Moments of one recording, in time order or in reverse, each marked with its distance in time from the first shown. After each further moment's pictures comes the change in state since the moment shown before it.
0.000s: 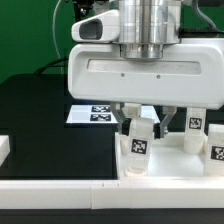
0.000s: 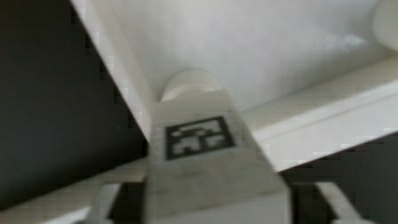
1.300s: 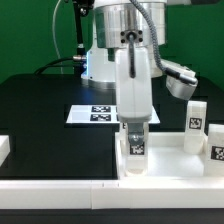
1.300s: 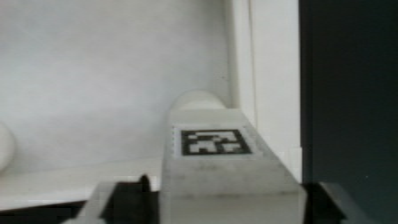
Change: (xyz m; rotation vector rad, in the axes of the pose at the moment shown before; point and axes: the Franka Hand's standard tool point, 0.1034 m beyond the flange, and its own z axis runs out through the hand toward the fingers) arm -0.002 0.010 0.005 0.034 -0.050 1.115
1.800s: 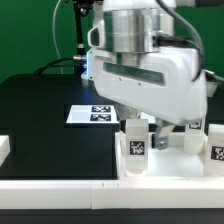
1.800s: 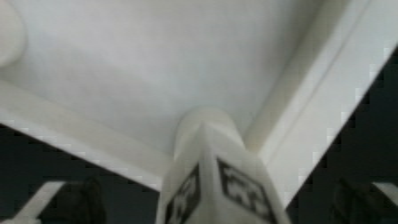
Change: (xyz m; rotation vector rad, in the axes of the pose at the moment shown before) arm -0.014 0.006 0.005 -0.054 -0.001 -0.615
